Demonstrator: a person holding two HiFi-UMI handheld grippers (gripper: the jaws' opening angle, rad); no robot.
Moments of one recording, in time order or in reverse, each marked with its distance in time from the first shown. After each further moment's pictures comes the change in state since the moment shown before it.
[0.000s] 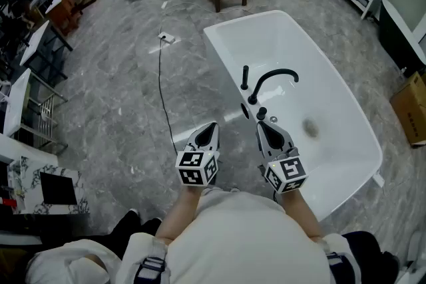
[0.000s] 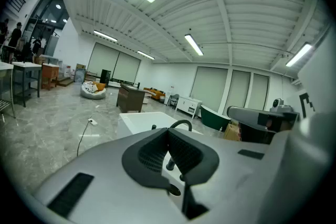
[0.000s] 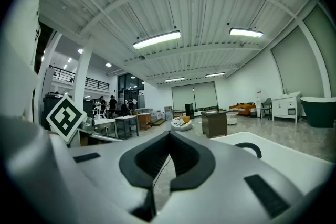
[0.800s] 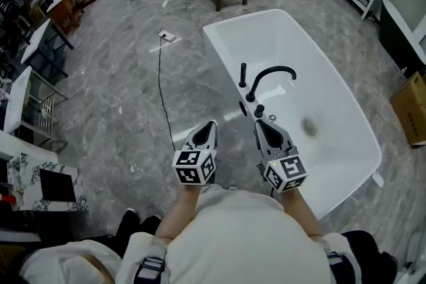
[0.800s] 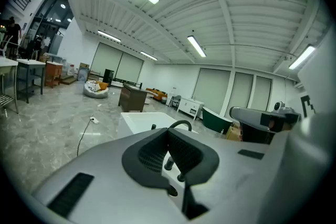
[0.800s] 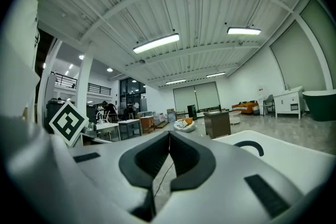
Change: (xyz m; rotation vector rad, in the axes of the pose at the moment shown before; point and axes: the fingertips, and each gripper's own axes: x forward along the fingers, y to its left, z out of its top) left arm -0.005 -0.008 -0.004 -0.030 -0.015 0.020; right arm -0.013 -0.002 0.002 0.034 -0.024 0.029
